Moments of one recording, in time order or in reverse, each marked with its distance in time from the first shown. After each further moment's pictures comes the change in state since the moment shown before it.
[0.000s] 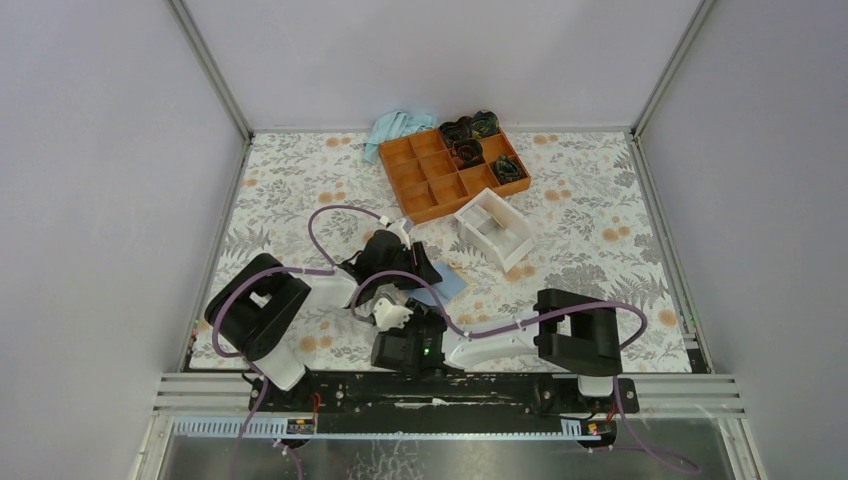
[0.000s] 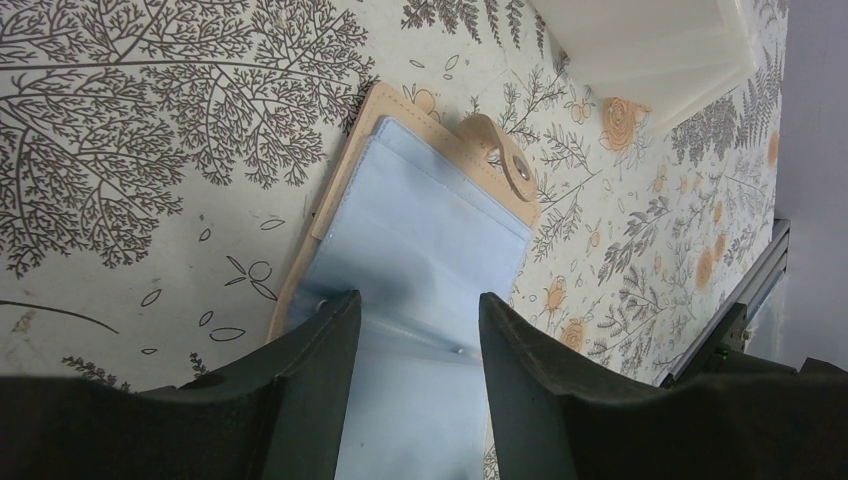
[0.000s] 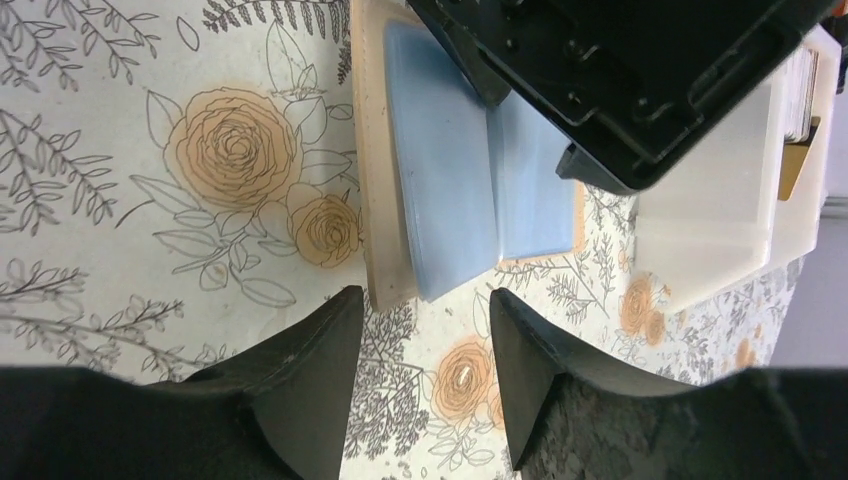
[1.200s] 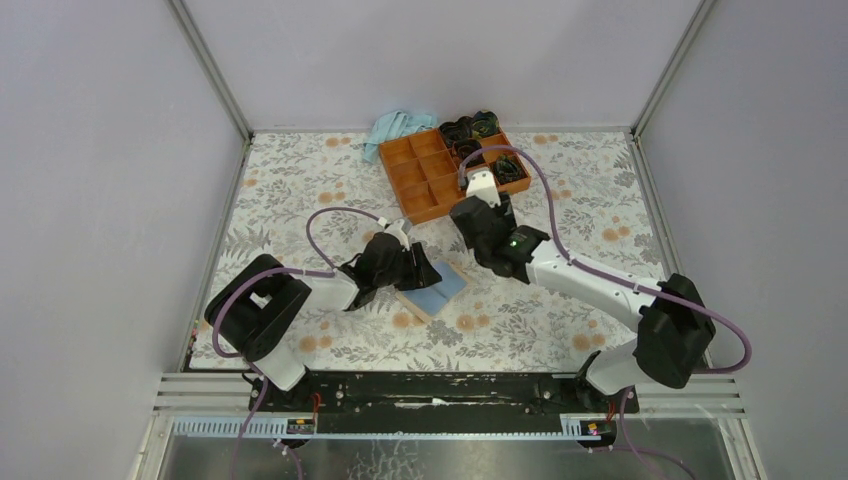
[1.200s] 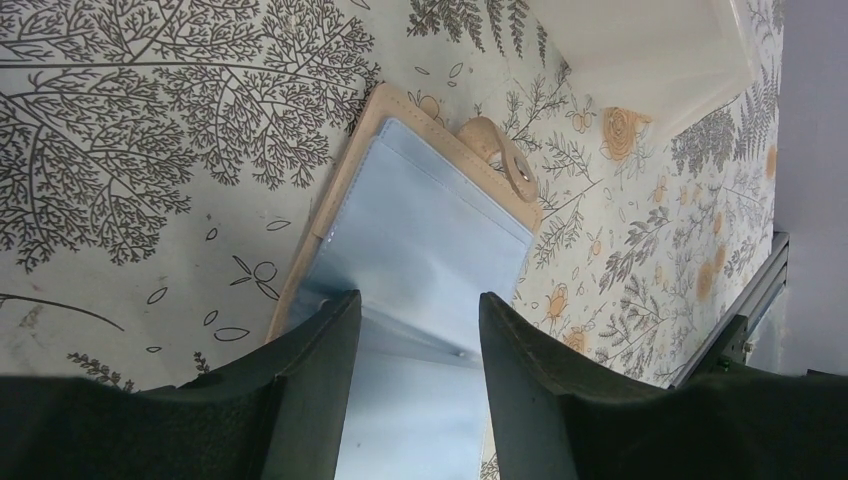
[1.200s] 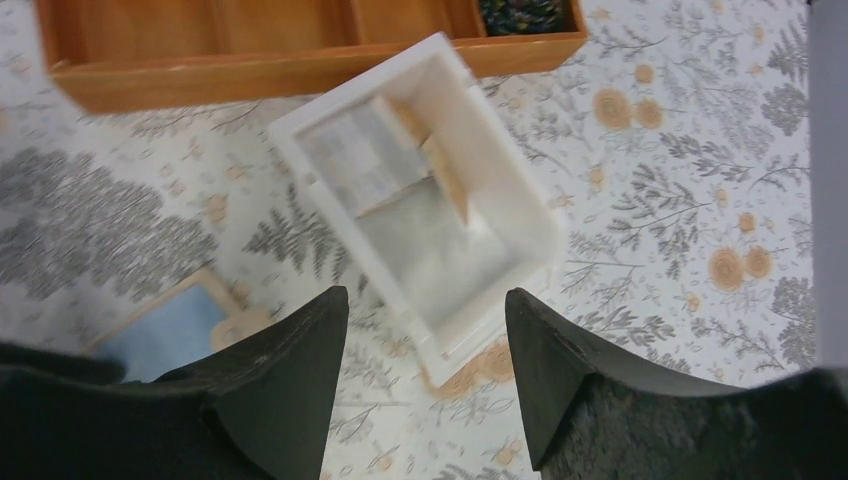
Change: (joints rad) left arm -0.003 -0.002 -0.018 0.031 -0.035 -0.010; right arm -0.581 -0.420 0.006 -0.008 -0.145 0.032
